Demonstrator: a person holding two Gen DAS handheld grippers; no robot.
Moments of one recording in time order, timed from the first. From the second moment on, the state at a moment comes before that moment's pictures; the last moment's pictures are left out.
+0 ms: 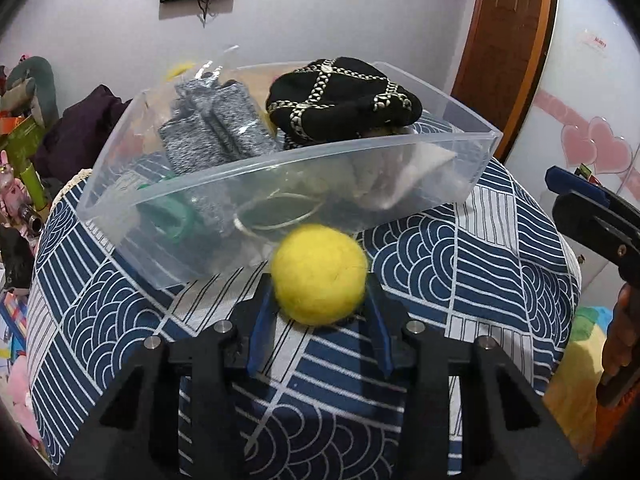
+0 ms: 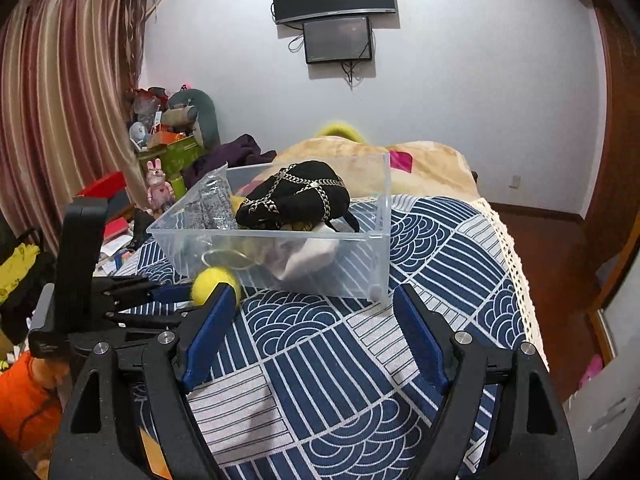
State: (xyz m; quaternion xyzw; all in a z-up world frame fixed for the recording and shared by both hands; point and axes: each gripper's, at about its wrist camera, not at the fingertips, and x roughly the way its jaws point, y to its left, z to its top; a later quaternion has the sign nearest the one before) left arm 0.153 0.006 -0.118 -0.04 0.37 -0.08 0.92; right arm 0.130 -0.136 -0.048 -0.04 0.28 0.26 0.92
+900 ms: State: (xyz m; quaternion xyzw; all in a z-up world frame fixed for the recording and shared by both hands) left arm 0.182 0.025 -0.062 -0.06 0.32 -0.07 0.94; right arm 0.126 -0.131 -0.037 -0.03 0.26 0.27 0.93
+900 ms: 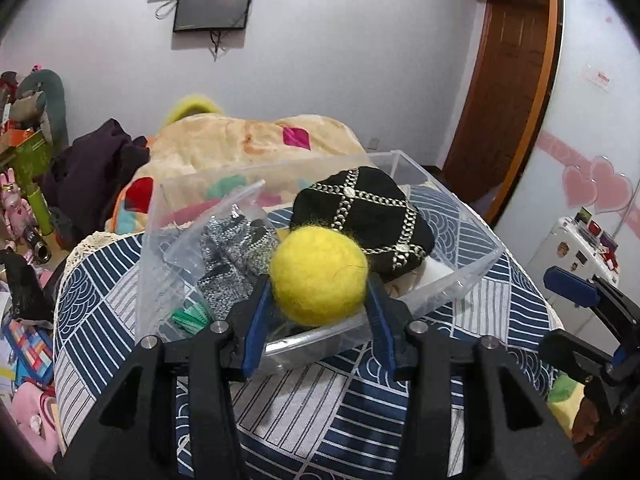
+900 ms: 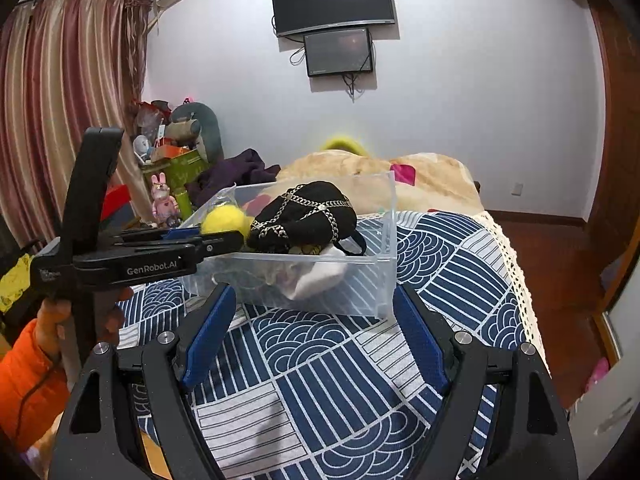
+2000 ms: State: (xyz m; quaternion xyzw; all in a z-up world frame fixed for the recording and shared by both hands) left arm 0.009 0.011 0.039 -0.03 0.11 -0.03 0.99; right arm 0.054 -0.118 0.051 -0.03 0.11 0.26 0.96
